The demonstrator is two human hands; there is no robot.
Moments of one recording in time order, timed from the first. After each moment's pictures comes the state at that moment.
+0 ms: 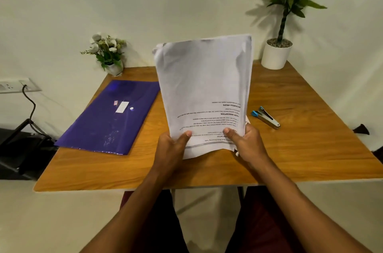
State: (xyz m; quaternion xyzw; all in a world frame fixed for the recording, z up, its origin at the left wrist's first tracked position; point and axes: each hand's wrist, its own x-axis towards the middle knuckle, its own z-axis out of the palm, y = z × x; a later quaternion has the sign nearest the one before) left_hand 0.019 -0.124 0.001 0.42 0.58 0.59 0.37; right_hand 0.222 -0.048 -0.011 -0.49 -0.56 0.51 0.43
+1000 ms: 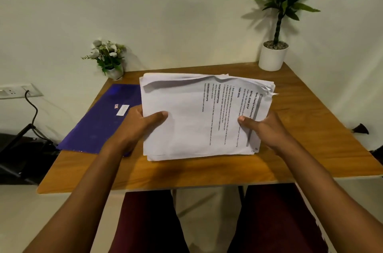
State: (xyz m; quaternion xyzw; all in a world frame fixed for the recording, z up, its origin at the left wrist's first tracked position) left_hand -0.058 -0.119 0.079 0.48 0.58 0.51 0.41; right_hand 0.264 -0.033 0.049 -0.46 -0.59 0.52 0.41
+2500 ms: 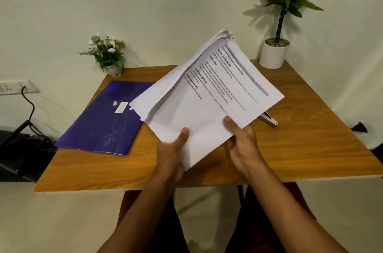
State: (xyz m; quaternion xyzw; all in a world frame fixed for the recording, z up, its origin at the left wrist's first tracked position) left_hand 0.035 -0.126 -0.005 0.21 0.54 0.67 0.46; right_hand 0.196 -0.070 0.015 -0.35 -0.34 0.67 0.56
